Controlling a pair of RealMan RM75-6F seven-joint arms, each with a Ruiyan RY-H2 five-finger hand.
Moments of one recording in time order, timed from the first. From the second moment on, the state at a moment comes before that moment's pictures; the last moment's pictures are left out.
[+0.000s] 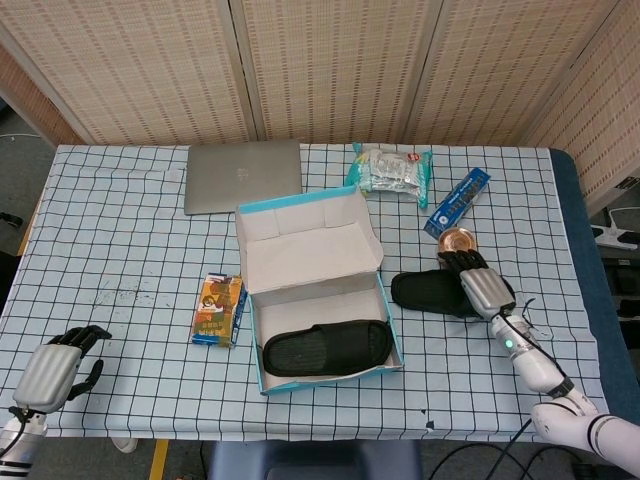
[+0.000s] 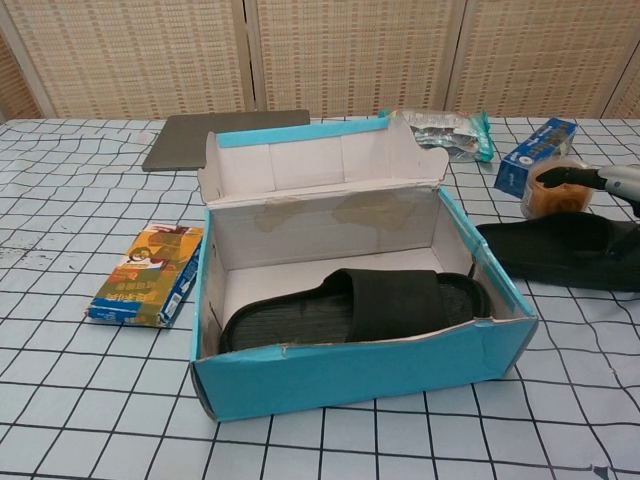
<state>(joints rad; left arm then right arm) -0.15 -1.21 0.03 -1.46 1.57 1.40 0.02 0.55 -1.43 0.05 -1.15 -1.35 0.88 0.21</state>
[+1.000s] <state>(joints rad) -0.15 -1.21 0.03 -1.46 1.56 1.40 0.02 0.50 -1.36 0.03 -1.31 -1.35 0.93 0.07</state>
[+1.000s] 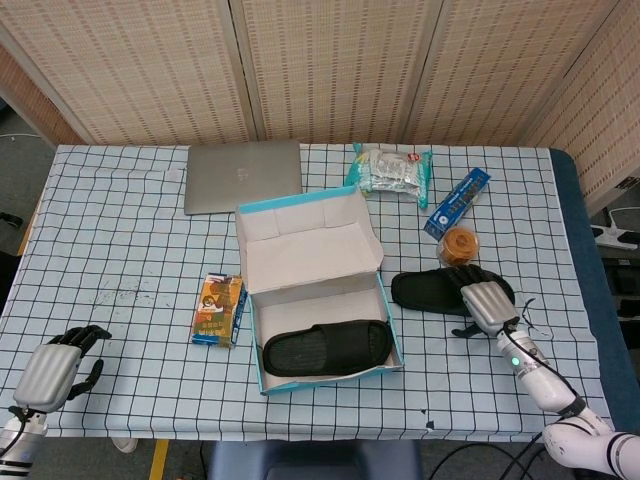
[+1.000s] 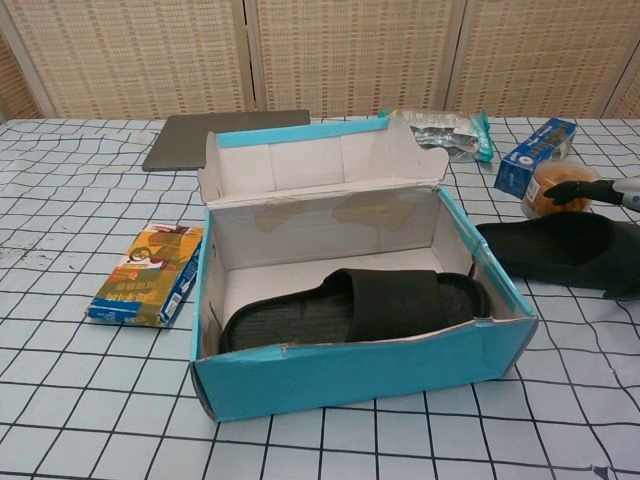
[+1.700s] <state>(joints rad) -0.15 -1.21 0.03 -1.46 1.56 1.40 0.02 0.48 -1.51 0.05 -1.06 -1.32 0.91 0.13</state>
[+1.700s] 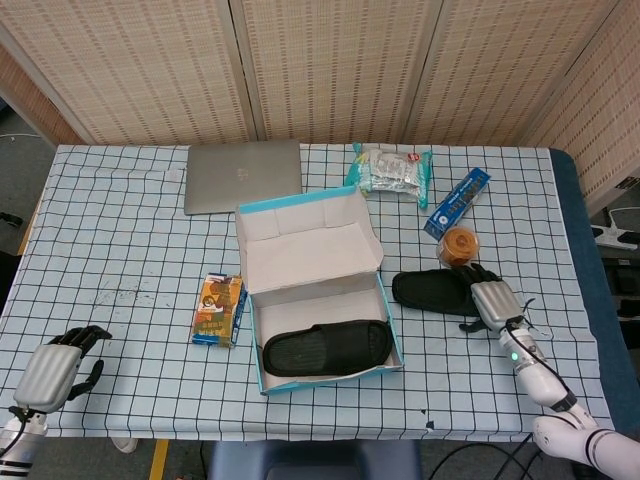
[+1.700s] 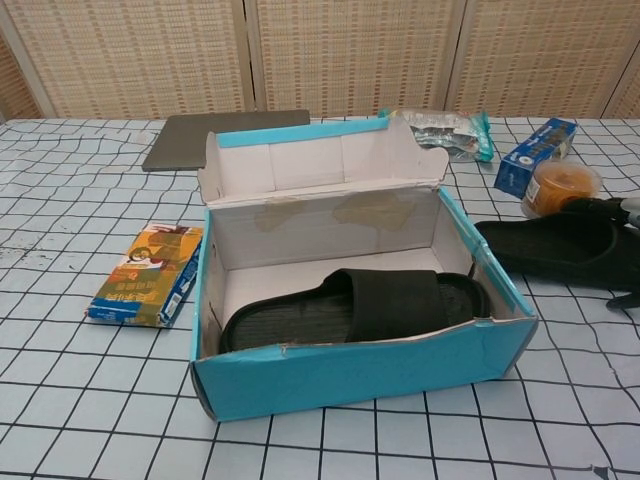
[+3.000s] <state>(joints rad) -0.15 -1.20 0.03 -1.46 1.56 1.39 0.01 0.42 -1.60 0.10 -1.43 -1.75 1.57 -0.43</state>
